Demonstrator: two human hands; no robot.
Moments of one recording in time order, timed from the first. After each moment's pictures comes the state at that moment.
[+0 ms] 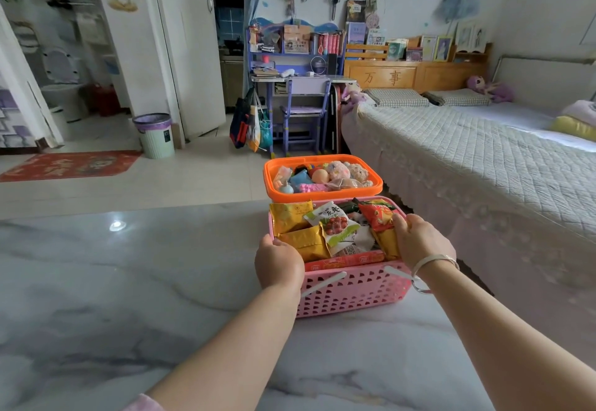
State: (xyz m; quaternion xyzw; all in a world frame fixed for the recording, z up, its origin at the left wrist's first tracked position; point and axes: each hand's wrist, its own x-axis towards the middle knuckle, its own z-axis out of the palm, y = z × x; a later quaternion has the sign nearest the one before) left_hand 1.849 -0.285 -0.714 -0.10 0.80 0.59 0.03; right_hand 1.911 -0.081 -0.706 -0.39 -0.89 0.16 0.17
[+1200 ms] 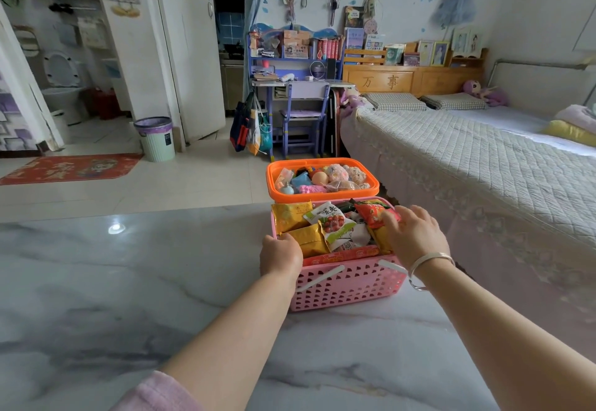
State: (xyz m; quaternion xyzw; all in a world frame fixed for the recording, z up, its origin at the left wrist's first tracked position) left_hand 1.837 -0.293 -0.706 -0.08 0.81 0.57 0.11; right_hand 1.928 -0.113 -0.677 -0.32 -0.91 0.14 0.22
